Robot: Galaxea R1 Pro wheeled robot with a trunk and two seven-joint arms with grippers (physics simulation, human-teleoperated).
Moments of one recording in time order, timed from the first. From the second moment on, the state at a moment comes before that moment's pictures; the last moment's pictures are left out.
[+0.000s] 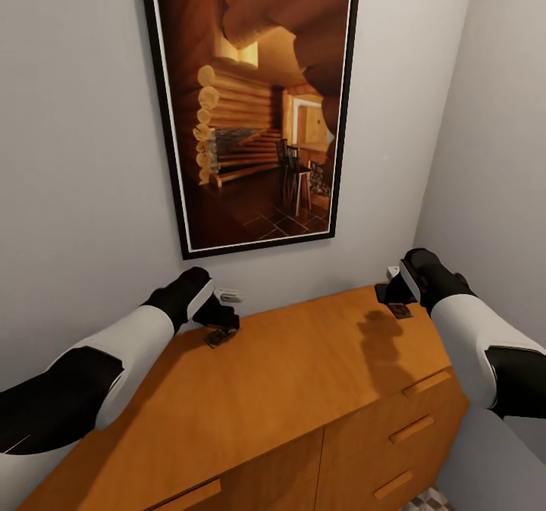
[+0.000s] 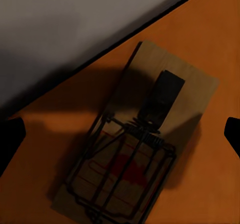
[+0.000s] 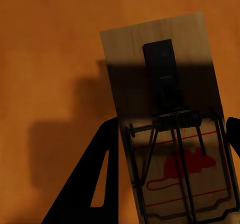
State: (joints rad) left arm -1.22 -0.07 -0.35 -0.31 0.26 1.03 -0.08; right arm -1.25 -0.15 -0.04 -0.42 0.21 1.04 0.21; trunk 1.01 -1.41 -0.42
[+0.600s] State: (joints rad) left arm -1.22 -0.11 -0.36 -0.26 0.22 1.03 -0.08; right arm -1.25 -0.15 -0.04 -0.42 0.21 1.04 0.21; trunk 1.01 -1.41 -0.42
